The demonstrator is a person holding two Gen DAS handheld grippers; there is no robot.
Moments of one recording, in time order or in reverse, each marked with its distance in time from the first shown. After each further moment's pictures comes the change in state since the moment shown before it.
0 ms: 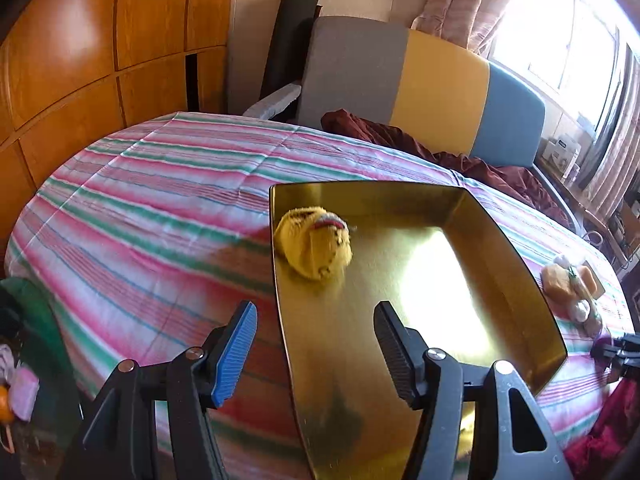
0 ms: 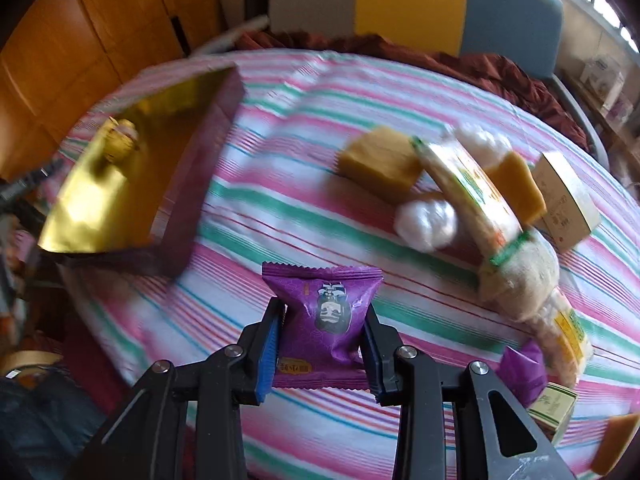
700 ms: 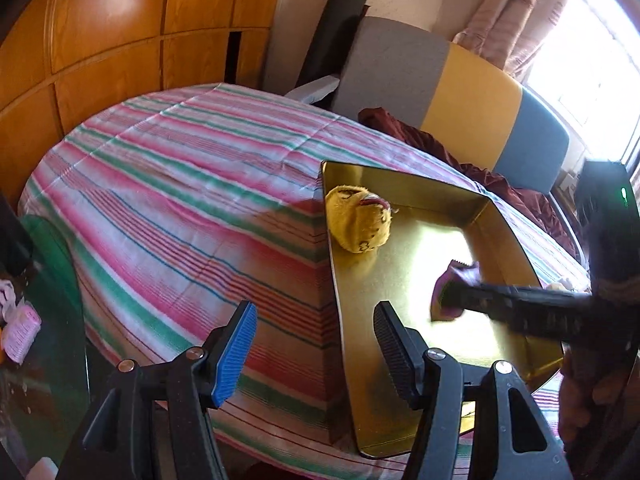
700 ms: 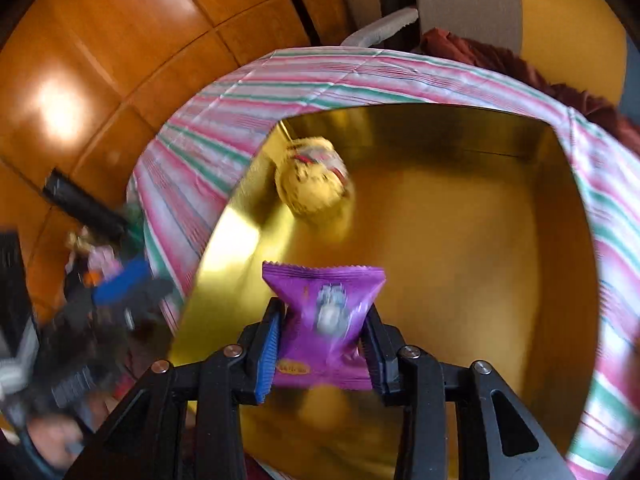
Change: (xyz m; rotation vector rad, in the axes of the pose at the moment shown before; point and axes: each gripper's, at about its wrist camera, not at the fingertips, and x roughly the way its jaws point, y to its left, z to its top) left arm -0.010 0.036 -0.024 -0.157 0.030 0.020; right arm 0.114 0.233 0.121 -0.087 0.081 0.335
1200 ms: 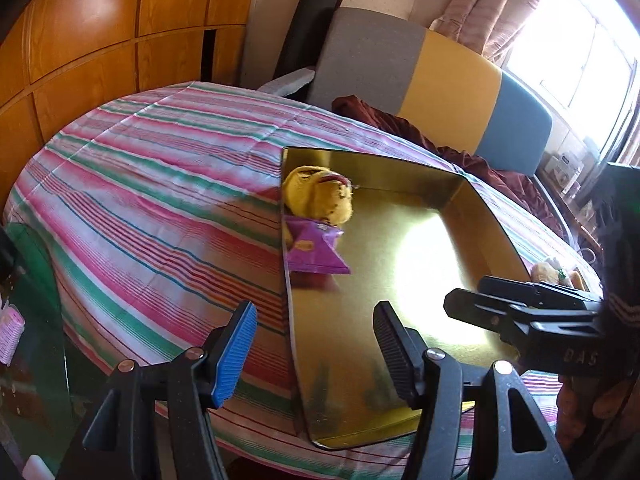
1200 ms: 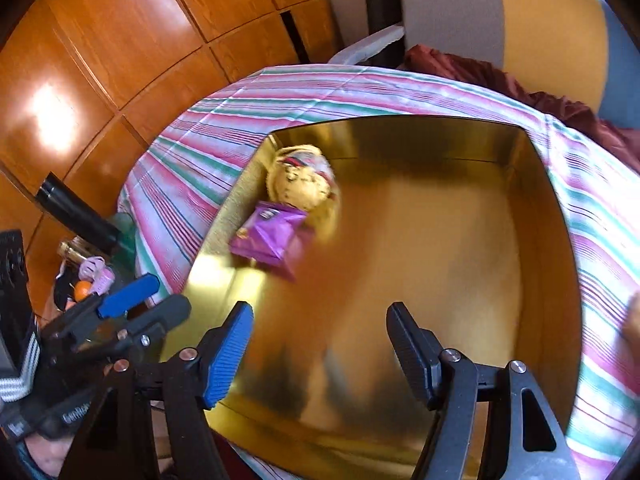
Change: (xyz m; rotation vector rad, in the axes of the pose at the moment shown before) left arm 0.001 -0.030 -0.010 0.073 0.011 -0.041; right arm -0.026 -0.008 -0.032 -0.026 -0.077 -0.101
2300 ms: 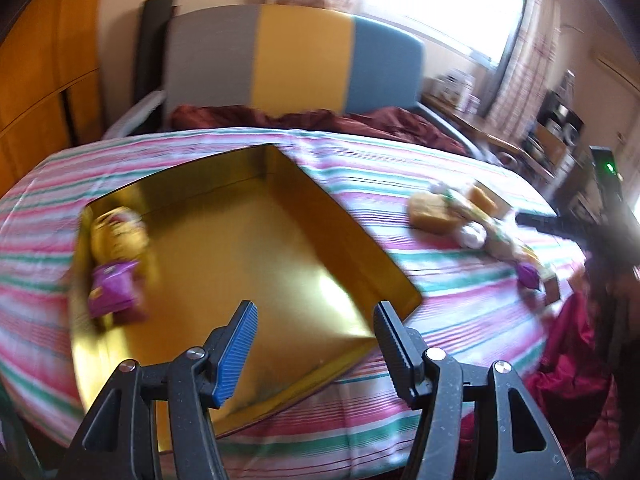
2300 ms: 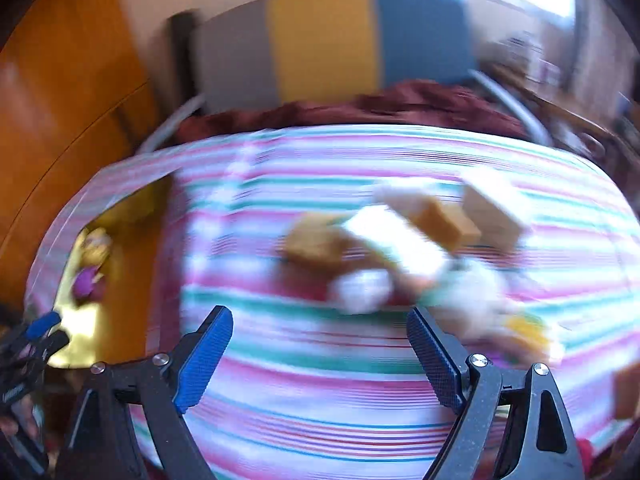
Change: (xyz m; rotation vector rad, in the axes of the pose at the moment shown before) left arm -0.003 -0.167 -0.019 0.410 0.060 -0.281; right arm -0.200 -0.231 -0.116 0.445 -0.221 -0.447
